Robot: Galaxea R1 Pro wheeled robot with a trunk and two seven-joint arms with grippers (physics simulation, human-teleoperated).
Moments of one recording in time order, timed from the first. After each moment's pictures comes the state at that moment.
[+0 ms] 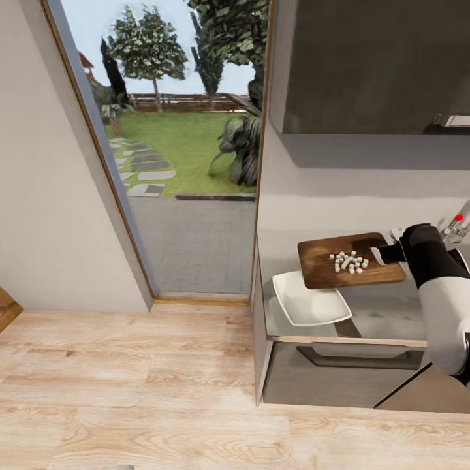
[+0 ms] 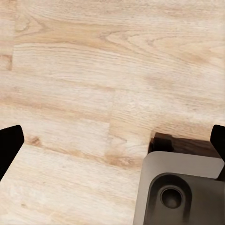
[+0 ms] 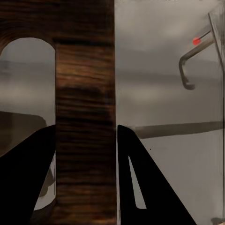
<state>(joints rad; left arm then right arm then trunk) -0.45 0.08 -0.31 0.08 0.38 -0.20 0.11 -1.26 -0.31 -0.22 -0.64 0.69 0.84 0.35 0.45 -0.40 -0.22</state>
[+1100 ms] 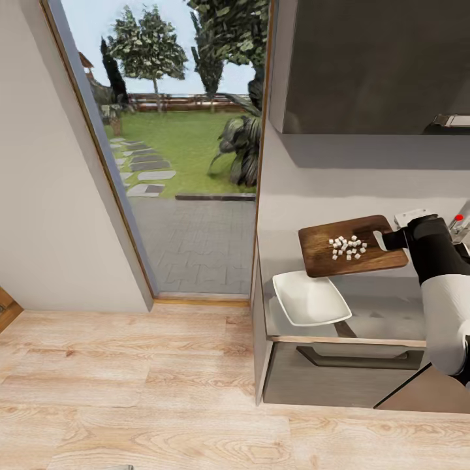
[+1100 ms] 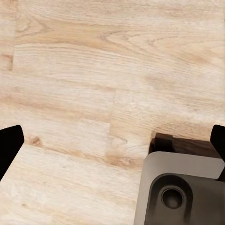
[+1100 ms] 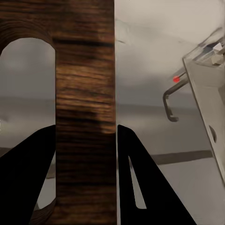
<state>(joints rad) -0.45 0.09 -0.31 0.08 0.38 -0.21 0.11 -1.26 -0.30 -0.21 -0.74 0.69 0.77 0.35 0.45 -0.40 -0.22</state>
